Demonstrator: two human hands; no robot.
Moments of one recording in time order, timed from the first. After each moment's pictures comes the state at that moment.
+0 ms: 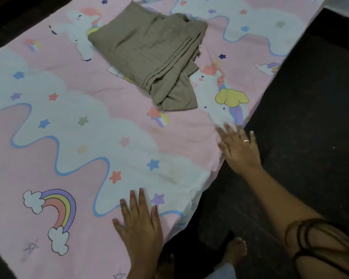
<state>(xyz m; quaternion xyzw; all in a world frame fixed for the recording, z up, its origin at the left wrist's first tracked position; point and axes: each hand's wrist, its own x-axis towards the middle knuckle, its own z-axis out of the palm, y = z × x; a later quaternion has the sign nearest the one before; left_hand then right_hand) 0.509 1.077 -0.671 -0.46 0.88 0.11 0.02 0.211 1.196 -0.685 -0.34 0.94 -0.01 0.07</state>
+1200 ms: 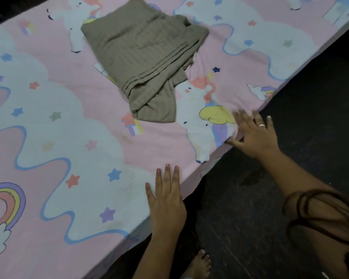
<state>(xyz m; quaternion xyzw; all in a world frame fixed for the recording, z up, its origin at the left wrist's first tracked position) 0.323 1.157 -0.673 -0.38 0.92 0.10 0.05 0.031 1.226 -0.666 -0.40 0.90 0.09 0.13</state>
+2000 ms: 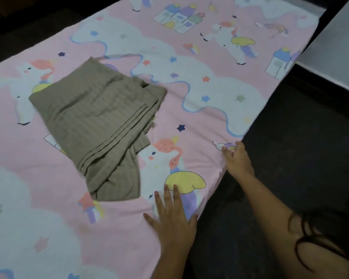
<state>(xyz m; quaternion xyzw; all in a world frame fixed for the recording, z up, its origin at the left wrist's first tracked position) 0.145 1.124 -0.681 -0.38 0.92 0.11 0.00 -0.083 1.186 -0.654 0.00 0.94 -0.29 0.19</state>
